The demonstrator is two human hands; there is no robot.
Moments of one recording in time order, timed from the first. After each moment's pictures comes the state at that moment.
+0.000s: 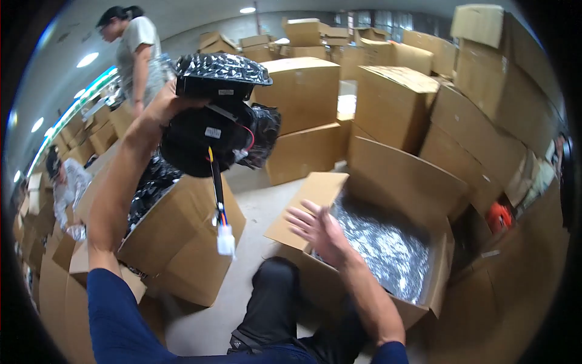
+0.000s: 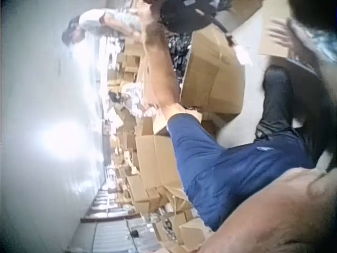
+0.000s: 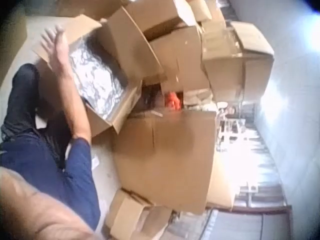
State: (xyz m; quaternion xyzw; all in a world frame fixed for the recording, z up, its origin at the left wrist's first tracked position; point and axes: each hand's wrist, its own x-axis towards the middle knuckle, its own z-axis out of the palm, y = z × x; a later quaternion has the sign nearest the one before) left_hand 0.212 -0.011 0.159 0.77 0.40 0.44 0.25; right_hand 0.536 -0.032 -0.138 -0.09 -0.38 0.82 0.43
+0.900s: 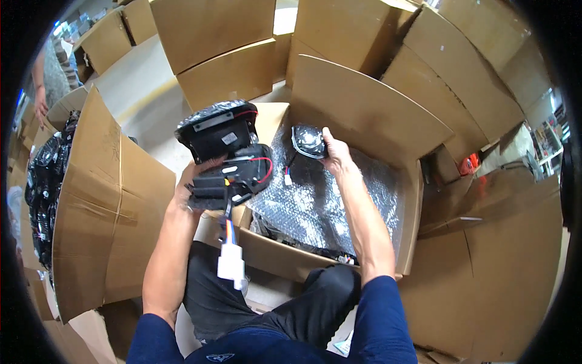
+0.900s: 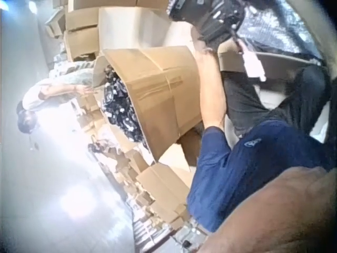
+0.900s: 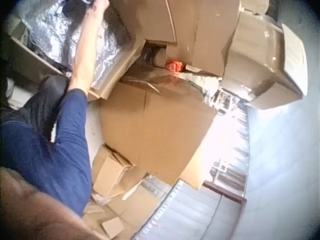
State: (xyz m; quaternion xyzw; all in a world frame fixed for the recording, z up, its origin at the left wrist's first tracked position) left_hand 0.378 0.076 -0.166 0.25 0.38 0.52 0.72; right_hand 0.717 0.205 -0.325 -0.49 -0.16 0.63 0.58
